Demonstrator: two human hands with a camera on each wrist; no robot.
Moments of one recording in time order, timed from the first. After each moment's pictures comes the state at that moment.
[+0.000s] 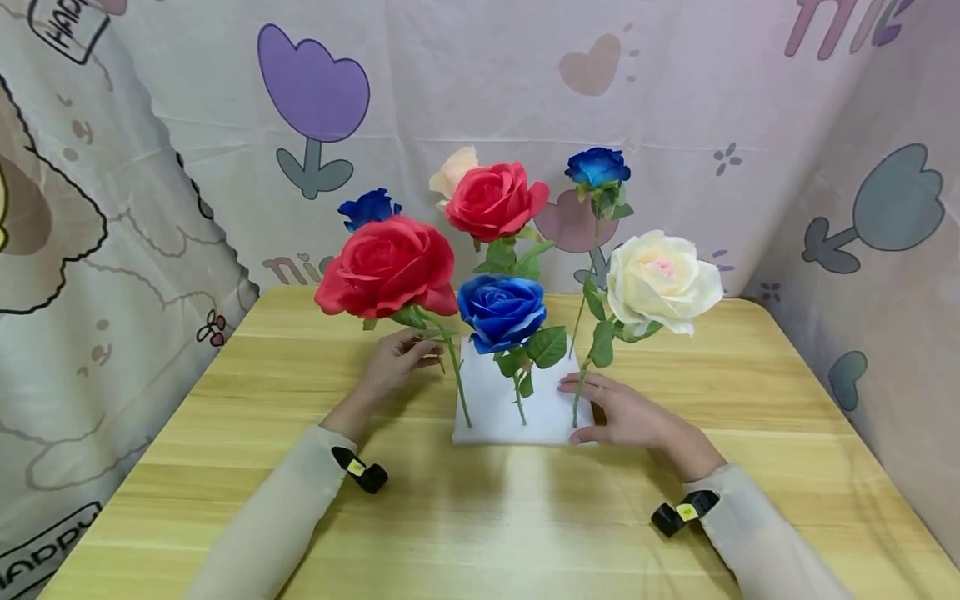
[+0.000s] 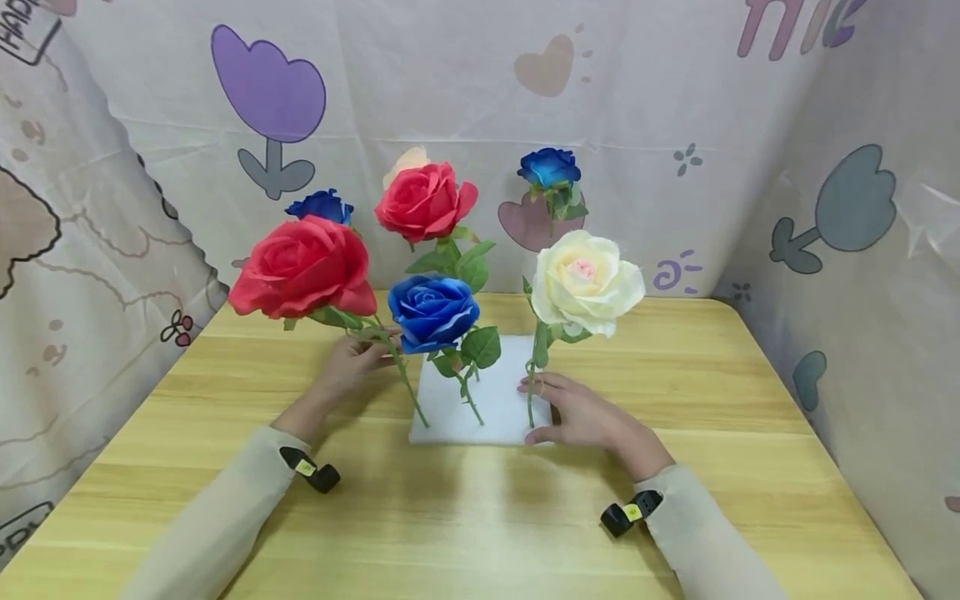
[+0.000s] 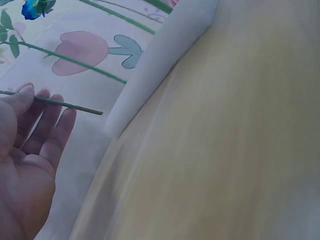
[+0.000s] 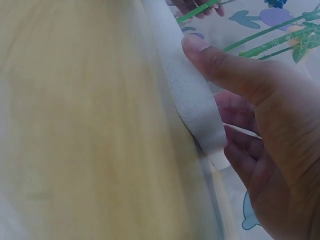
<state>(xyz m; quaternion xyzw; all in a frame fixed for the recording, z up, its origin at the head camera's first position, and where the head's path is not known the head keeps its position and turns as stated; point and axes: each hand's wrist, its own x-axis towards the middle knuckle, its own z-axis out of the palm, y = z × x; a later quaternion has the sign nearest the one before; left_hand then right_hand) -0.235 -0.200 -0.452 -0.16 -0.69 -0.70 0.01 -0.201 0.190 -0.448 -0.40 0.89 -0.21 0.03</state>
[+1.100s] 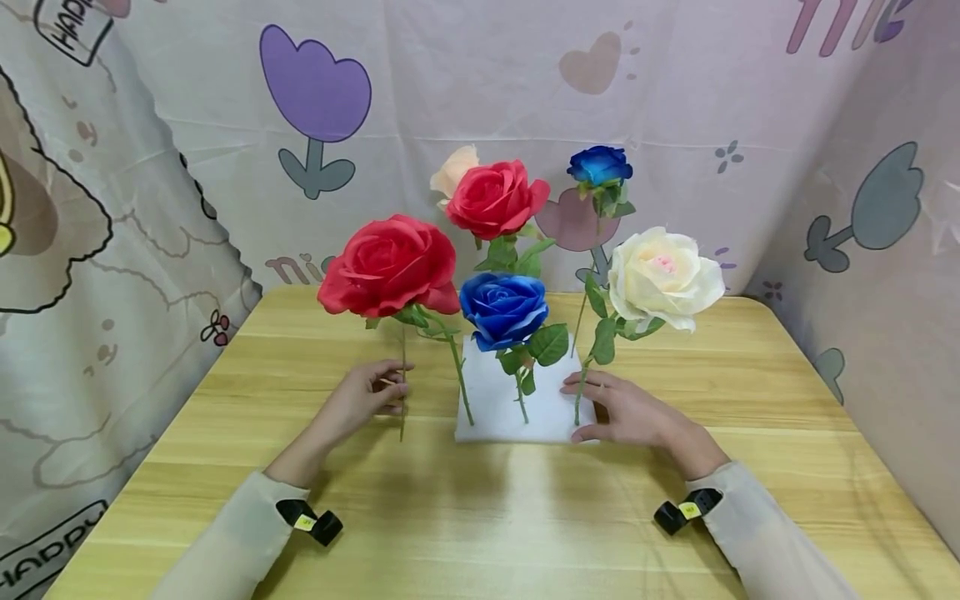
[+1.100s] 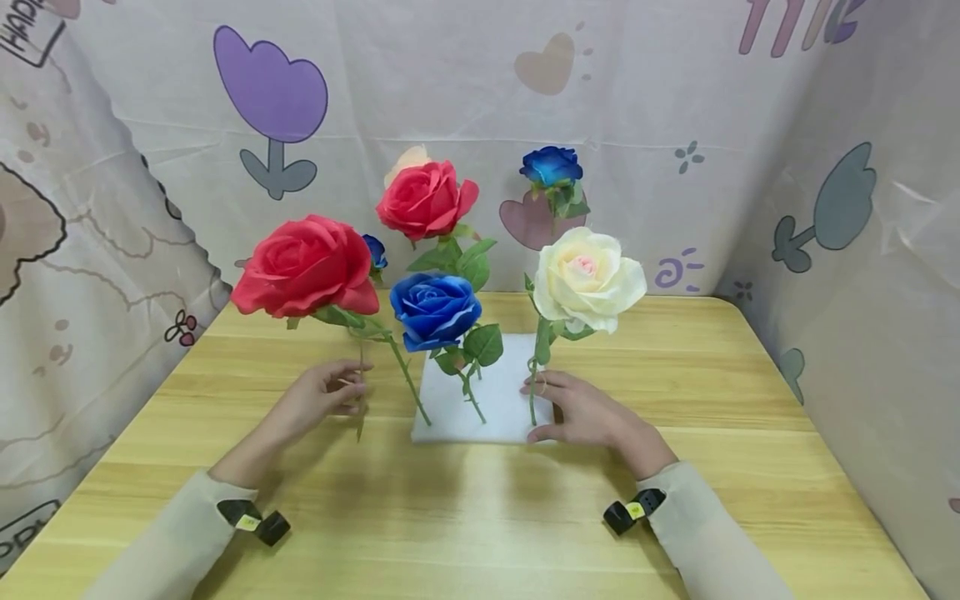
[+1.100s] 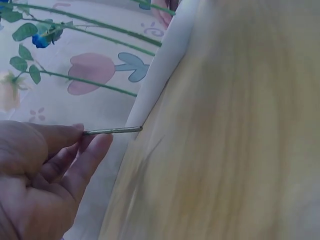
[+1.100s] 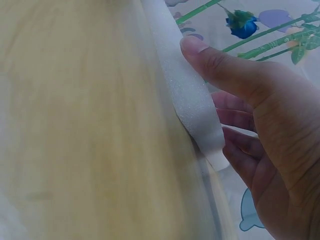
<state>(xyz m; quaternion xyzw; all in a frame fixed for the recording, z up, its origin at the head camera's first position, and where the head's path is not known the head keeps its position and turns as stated) -0.174 -0.237 -0.434 -0.09 -0.82 -0.56 -0.09 -0.202 0.190 -0.448 -0.42 0.89 -0.19 -0.01</state>
